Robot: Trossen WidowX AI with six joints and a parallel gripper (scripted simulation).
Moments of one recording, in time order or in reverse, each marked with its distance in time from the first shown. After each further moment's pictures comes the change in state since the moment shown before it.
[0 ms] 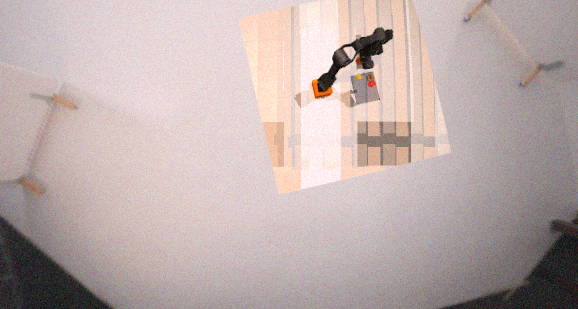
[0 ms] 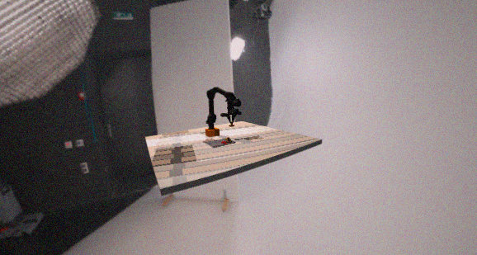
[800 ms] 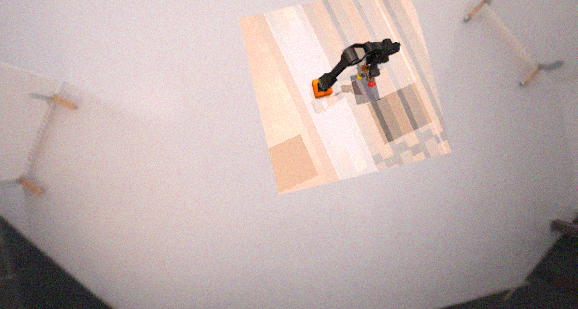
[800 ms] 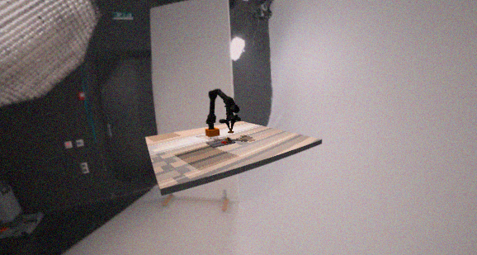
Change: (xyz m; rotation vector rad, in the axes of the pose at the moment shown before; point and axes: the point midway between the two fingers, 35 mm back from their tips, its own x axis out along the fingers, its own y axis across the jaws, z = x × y) arm 0.043 -0.037 0.055 0.000 -0.006 -0.003
